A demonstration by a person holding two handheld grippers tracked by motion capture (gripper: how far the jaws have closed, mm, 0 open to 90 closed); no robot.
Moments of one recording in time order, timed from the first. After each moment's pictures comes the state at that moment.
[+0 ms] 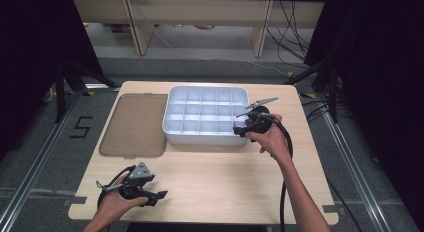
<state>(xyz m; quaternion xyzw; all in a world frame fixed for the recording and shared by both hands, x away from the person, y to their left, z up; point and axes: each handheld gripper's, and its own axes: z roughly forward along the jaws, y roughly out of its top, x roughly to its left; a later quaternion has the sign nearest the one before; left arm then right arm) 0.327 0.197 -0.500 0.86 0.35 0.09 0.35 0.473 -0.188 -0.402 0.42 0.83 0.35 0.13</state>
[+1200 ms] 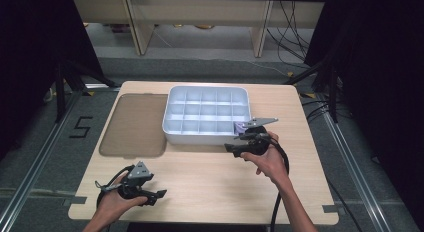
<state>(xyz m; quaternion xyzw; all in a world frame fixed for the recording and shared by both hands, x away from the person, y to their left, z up) 0.326 0.199 -0.500 0.86 0.36 0.10 0.36 0.418 -0.175 -0.418 0.39 0.82 0.40 0.10</state>
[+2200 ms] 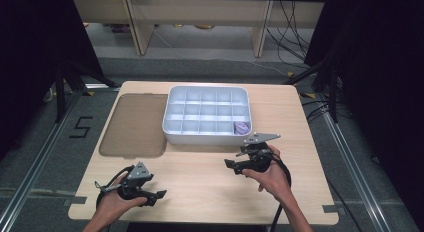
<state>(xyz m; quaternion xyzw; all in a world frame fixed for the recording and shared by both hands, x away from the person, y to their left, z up) 0.325 0.199 -0.500 0.86 0.35 0.10 0.36 0.383 -0.180 -0.438 0.39 0.82 0.41 0.09</state>
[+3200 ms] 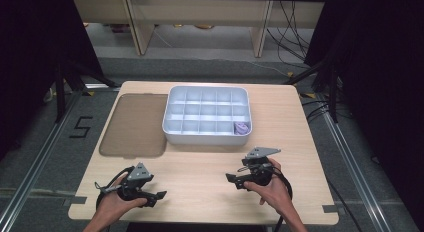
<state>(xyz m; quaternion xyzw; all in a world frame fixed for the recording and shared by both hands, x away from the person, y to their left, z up) 0.323 0.199 -0.499 0.86 0.35 0.10 0.36 0.360 -0.187 -0.468 0.38 0.83 0.40 0.07</state>
